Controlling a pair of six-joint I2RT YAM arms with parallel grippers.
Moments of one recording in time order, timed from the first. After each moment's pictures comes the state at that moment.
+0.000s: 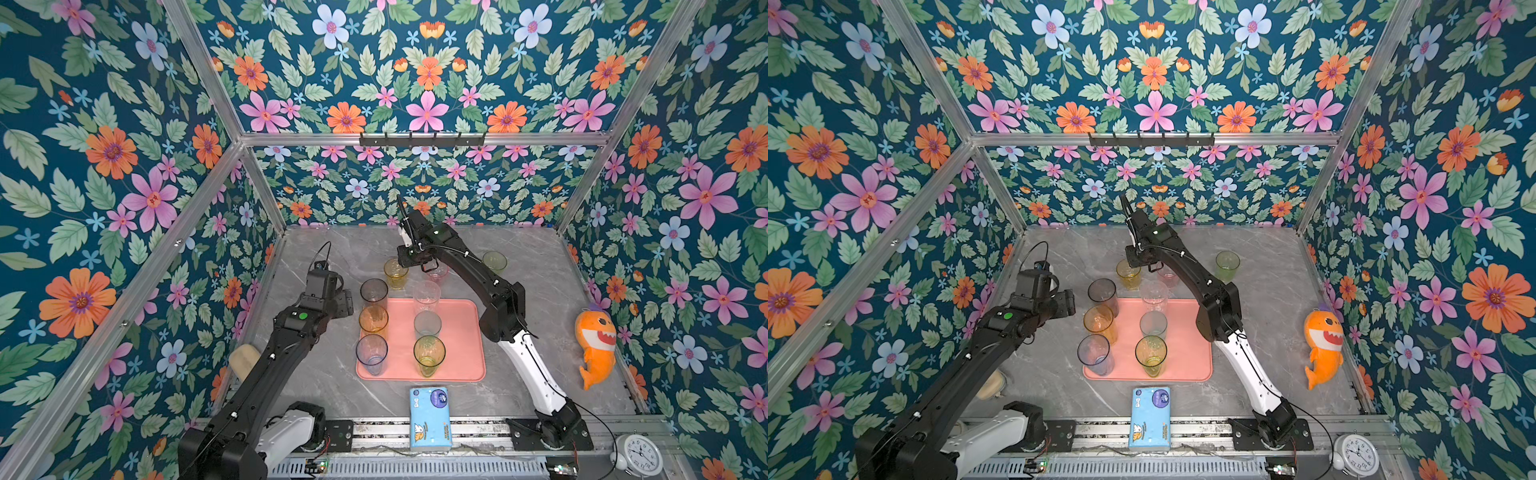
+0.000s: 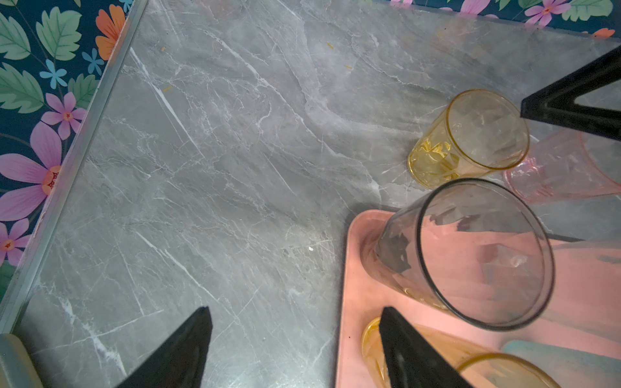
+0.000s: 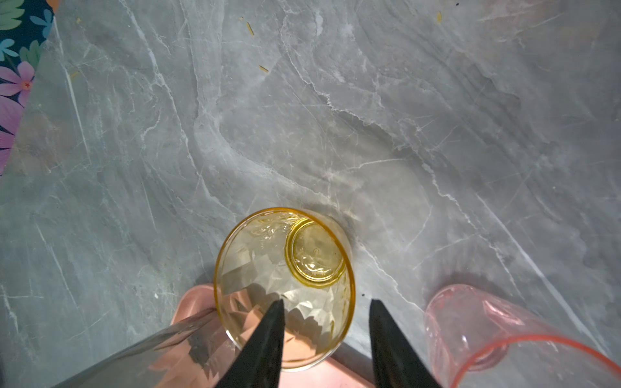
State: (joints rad) left arm -0.30 1.06 0.87 -0.63 -0.20 -0.31; right arm 0.64 2.56 2.66 -1.09 -0.04 0.30
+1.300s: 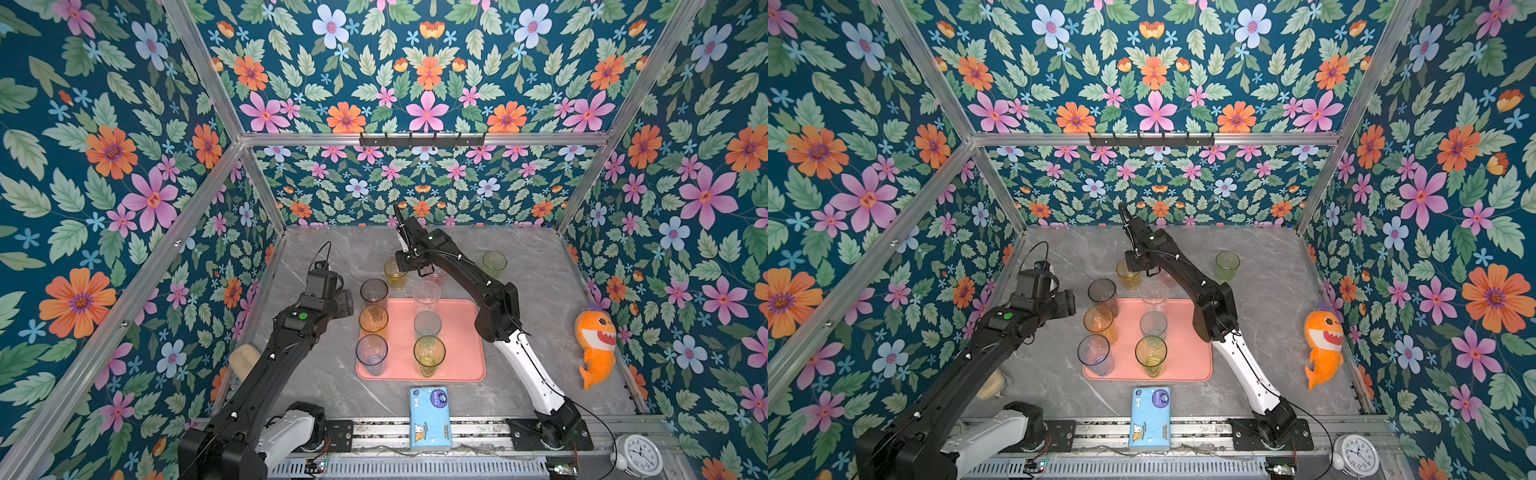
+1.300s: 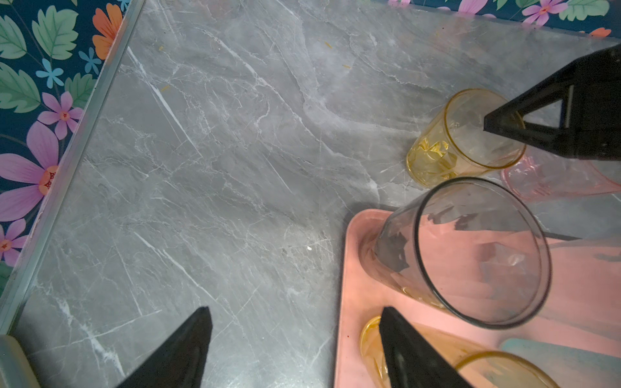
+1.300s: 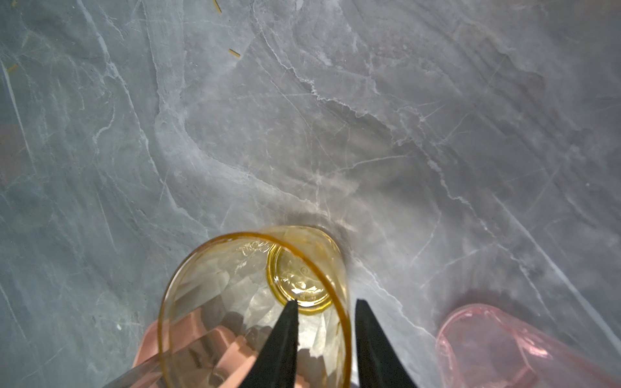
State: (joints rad) left arm -0.30 1.05 0.87 -0.63 -0.20 -0.31; right arm 0.65 2.62 2.66 -1.06 0.00 0.33
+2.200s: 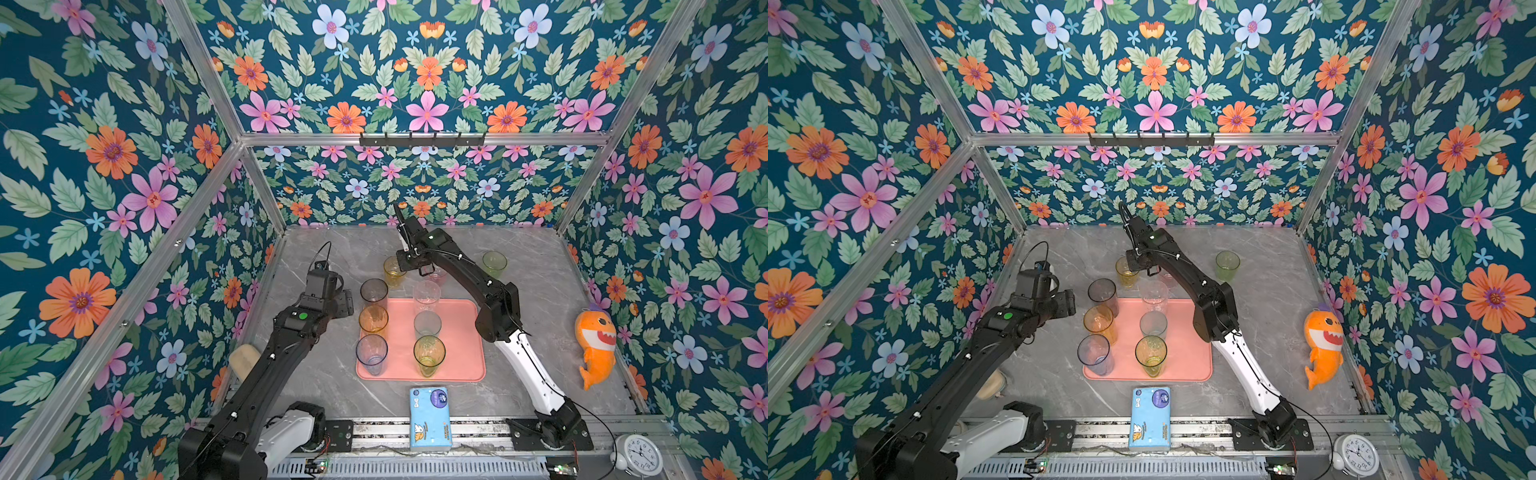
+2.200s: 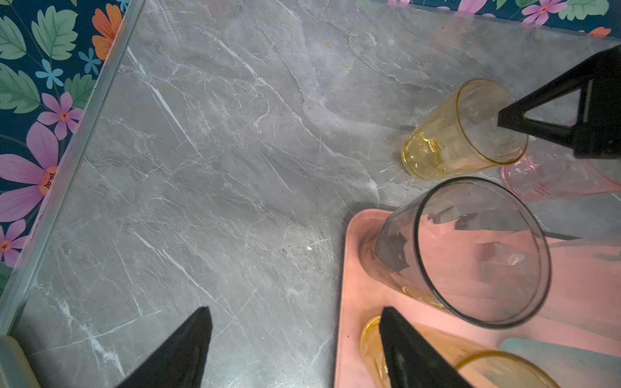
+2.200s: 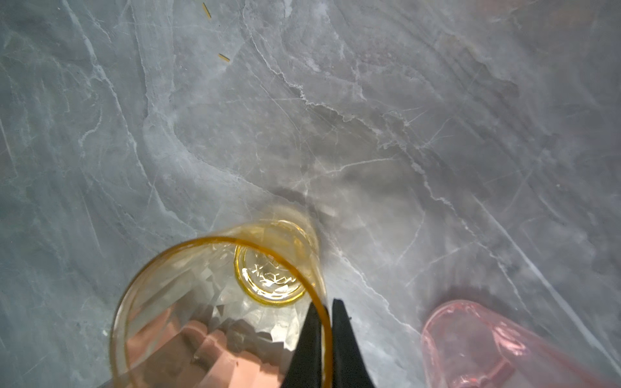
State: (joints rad) left arm -0.30 1.05 0.87 -0.63 -0.20 -0.31; right arm 0.65 2.60 2.66 -1.07 0.04 0.32
